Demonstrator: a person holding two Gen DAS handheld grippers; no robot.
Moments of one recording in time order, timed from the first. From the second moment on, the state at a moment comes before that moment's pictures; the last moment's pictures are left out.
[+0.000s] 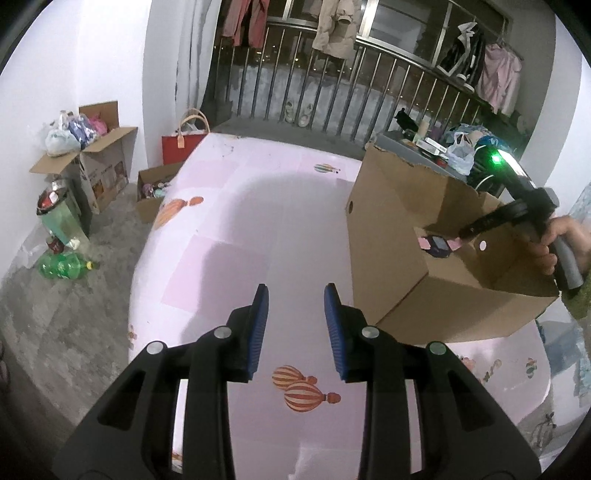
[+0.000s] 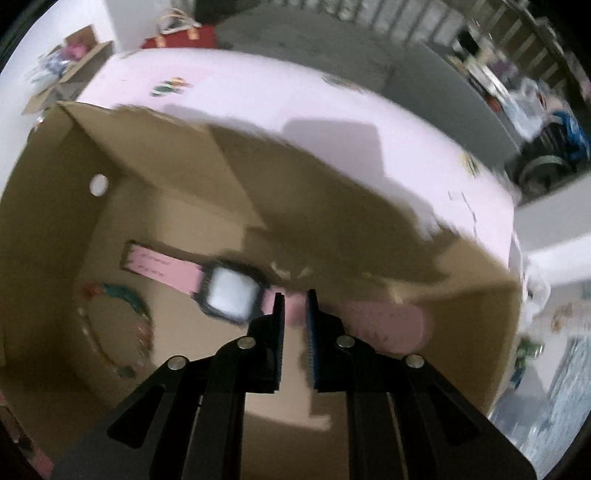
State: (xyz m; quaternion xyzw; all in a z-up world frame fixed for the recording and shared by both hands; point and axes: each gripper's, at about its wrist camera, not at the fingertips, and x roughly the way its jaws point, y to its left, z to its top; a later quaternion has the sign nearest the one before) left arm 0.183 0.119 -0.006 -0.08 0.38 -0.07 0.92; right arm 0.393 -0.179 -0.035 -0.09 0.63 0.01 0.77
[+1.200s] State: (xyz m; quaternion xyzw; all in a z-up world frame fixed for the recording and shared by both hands) left arm 0.080 -0.066 -0.048 0.09 0.38 -0.30 0.87; right arm 0.097 -0.211 -0.070 0.11 0.42 0.08 0.89
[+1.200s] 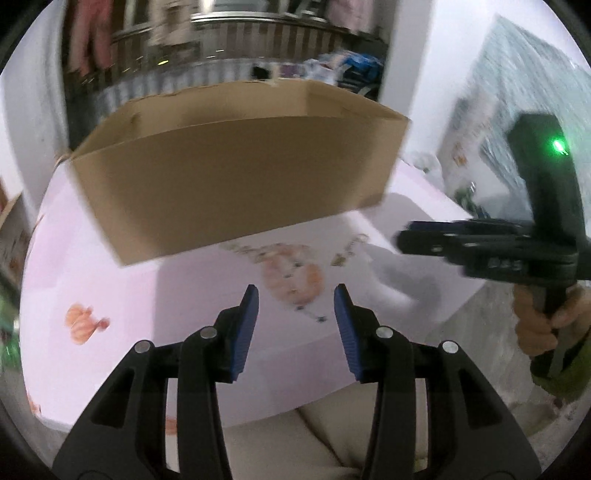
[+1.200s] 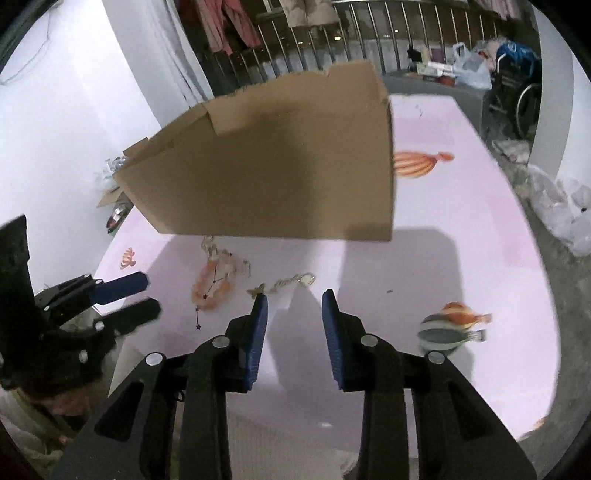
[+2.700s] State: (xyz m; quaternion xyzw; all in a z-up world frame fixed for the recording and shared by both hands) left arm 0.146 0.055 -0.075 -0.10 0.47 -0.19 0.85; right arm 0.105 -0.222 -0.080 0.16 0.41 0.08 0.90
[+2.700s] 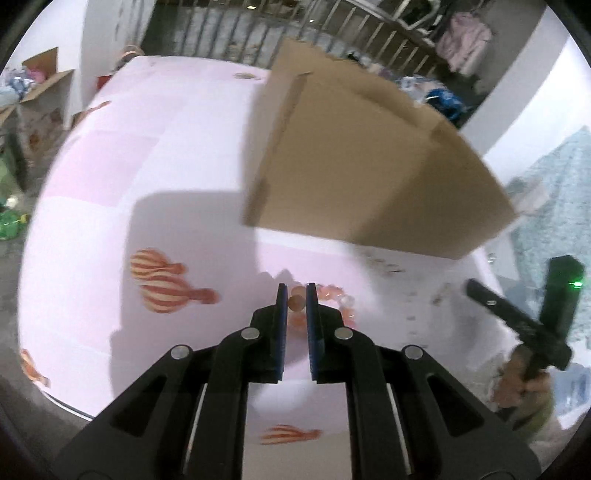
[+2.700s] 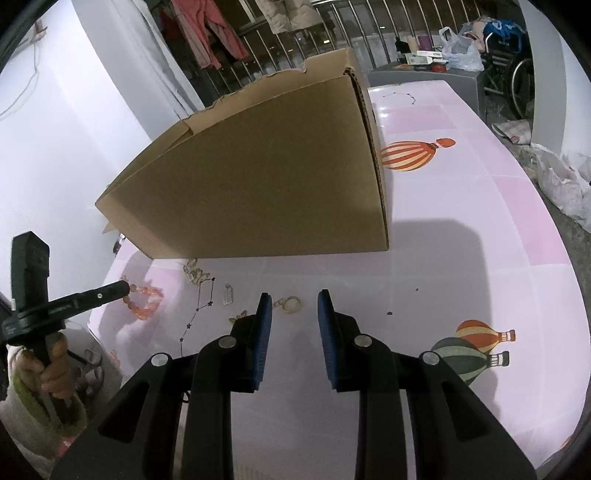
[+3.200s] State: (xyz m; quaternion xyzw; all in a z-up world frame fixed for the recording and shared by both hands) left arm 0.123 0.006 -0.039 0.03 0.38 -0.20 0.90; right arm 0.103 -0.217 -0.072 0.15 0.39 0.07 0.90
